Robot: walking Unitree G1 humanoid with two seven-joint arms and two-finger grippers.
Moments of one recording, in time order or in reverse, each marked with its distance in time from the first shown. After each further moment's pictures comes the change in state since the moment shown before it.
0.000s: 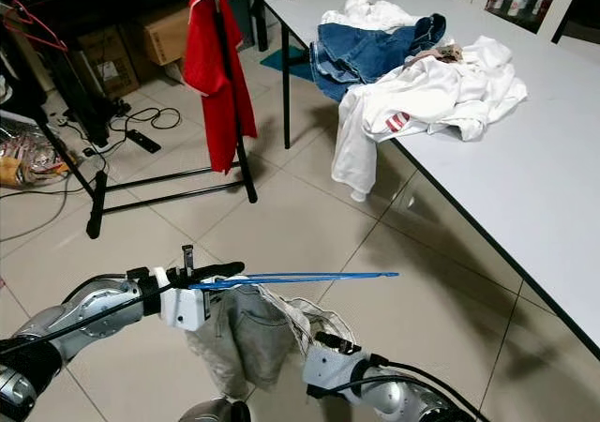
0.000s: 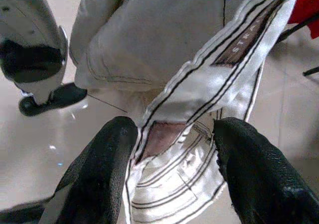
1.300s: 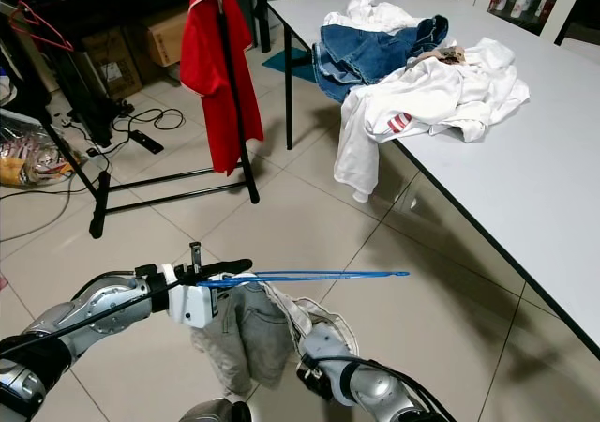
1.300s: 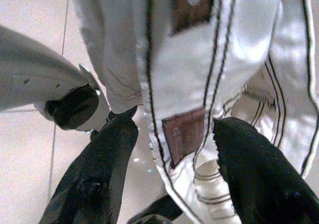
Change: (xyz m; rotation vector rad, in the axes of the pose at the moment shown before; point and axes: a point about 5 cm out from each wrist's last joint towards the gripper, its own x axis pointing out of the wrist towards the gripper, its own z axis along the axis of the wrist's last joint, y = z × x) left arm 0.009 0.004 0.005 0.002 -0.028 0.010; right arm 0.015 0.006 -0.001 0.606 0.110 -0.011
